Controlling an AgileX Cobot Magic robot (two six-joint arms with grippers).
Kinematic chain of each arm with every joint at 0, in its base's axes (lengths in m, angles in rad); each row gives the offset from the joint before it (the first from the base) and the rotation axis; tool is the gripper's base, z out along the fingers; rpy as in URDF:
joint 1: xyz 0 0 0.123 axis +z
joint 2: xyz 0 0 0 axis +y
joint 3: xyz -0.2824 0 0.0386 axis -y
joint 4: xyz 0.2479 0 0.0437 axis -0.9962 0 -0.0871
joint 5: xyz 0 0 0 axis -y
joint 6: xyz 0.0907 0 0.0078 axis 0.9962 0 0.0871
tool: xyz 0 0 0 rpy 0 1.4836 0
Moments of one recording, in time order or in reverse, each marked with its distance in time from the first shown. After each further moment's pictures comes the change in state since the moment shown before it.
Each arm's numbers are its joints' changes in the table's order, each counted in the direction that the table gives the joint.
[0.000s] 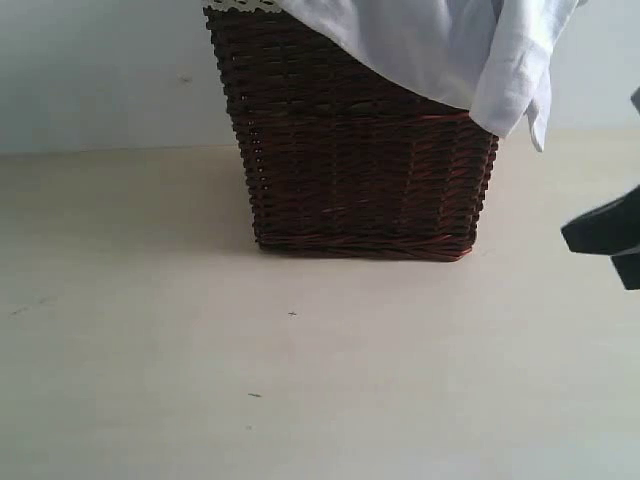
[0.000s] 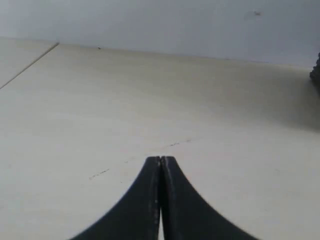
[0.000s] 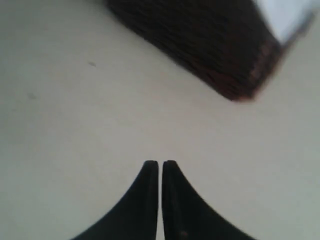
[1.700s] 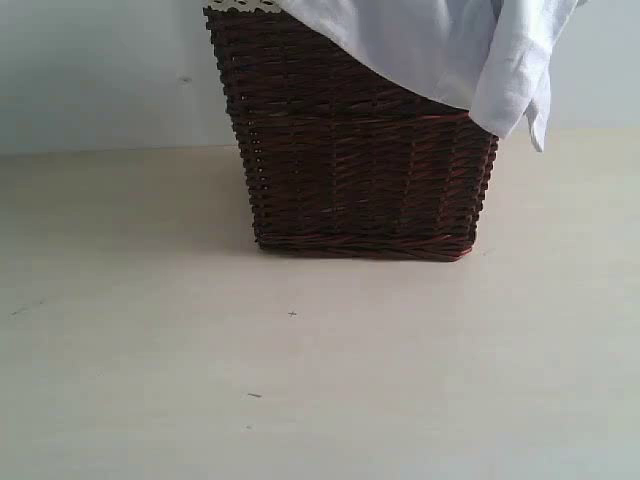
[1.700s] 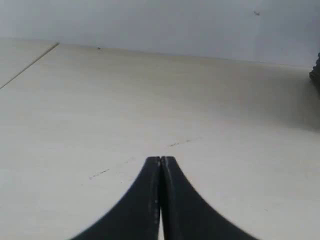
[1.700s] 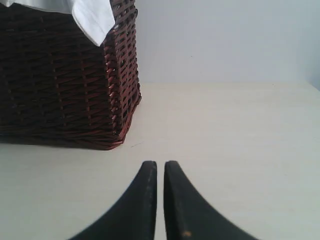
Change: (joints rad) left arm 0.000 0.000 0.000 0.000 0.000 0.000; right arm 0.146 -1.124 -0.722 0.855 0.578 1.251
